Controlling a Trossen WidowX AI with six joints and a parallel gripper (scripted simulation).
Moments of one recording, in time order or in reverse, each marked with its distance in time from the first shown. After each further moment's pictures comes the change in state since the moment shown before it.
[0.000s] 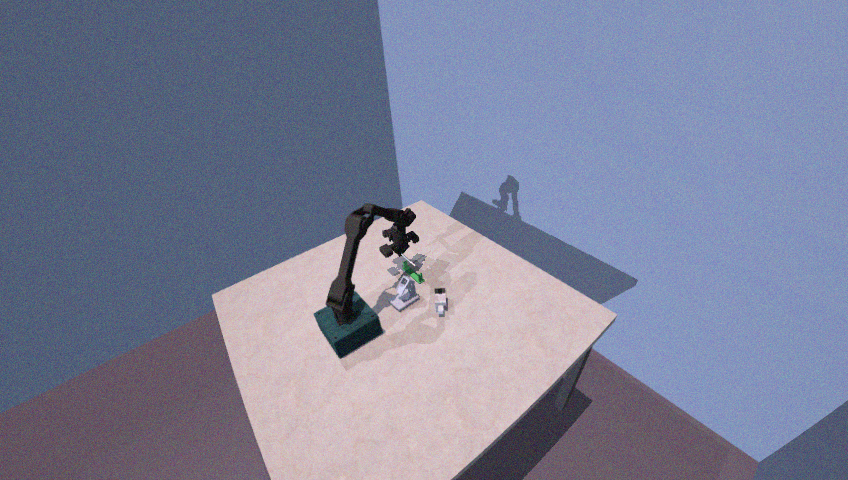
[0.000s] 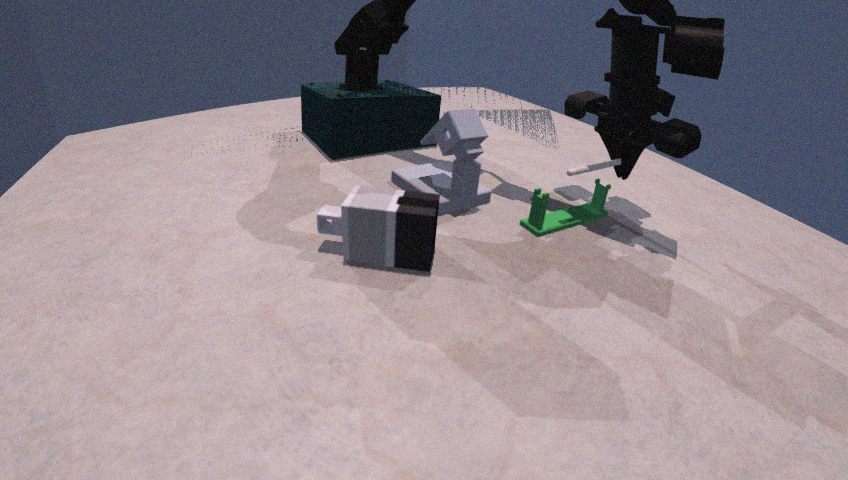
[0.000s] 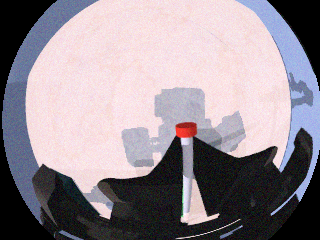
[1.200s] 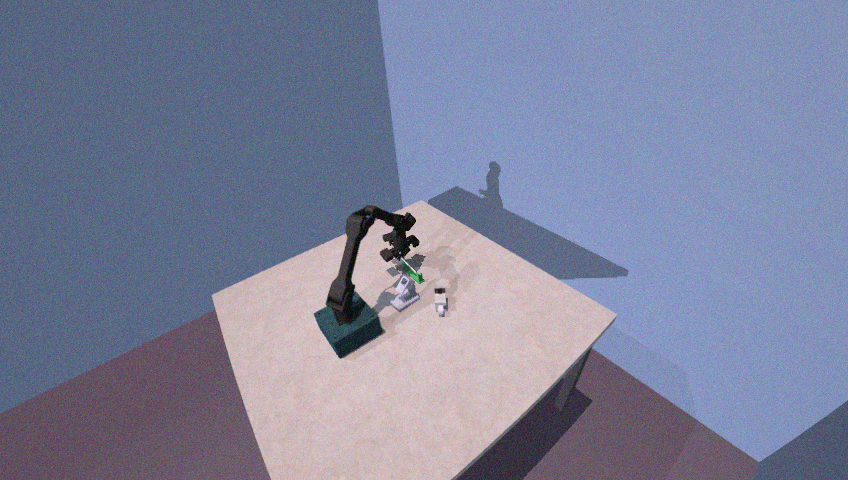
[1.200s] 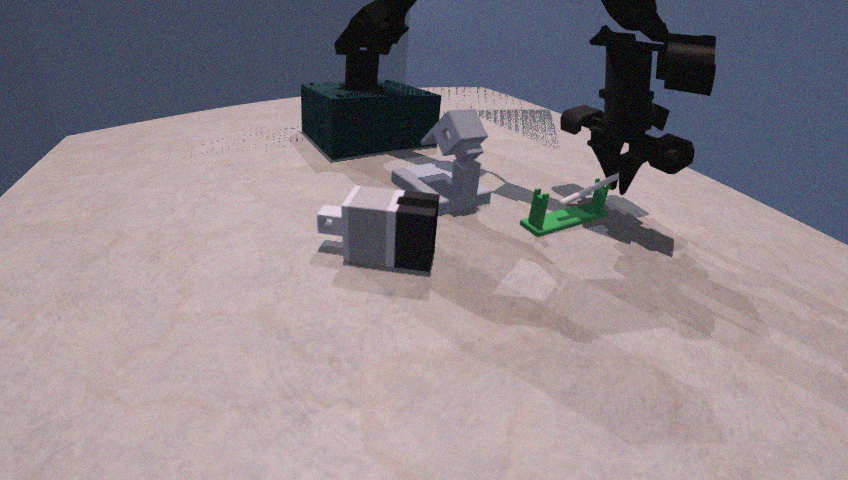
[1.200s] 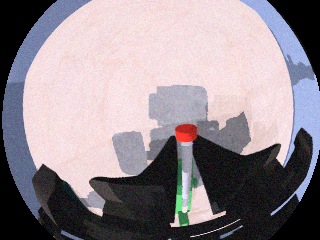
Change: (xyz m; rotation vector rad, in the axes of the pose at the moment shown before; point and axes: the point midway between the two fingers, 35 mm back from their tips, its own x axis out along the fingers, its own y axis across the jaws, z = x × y) arm 0.021 0.002 -0.005 -0.001 -0.006 -0.011
